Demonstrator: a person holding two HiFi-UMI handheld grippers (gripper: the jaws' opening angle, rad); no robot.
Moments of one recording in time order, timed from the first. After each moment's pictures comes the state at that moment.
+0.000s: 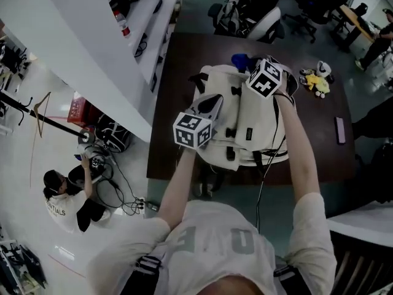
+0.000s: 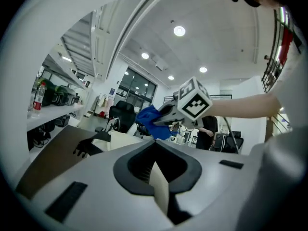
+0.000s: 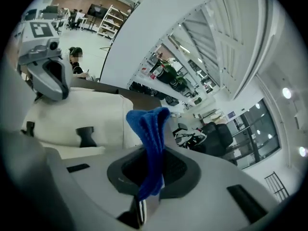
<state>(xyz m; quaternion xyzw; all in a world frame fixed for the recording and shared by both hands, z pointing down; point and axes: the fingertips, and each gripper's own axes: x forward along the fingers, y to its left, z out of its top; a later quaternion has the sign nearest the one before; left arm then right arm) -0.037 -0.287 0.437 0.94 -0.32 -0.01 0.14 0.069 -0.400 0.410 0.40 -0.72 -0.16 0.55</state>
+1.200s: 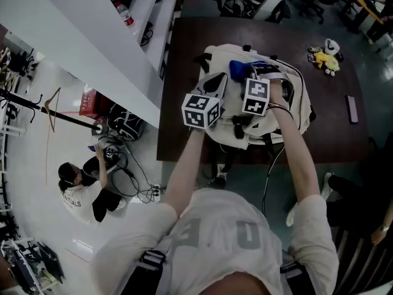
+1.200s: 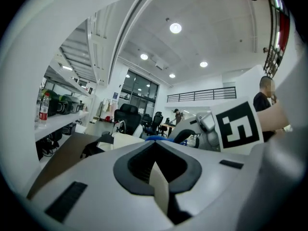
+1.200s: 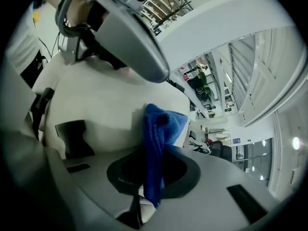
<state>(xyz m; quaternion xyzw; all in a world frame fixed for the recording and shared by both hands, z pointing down) -0.034 -0.289 0.444 0.93 -0.35 0.01 0.11 0.029 -0.305 0.496 0.27 -0.67 -0.26 0.64</state>
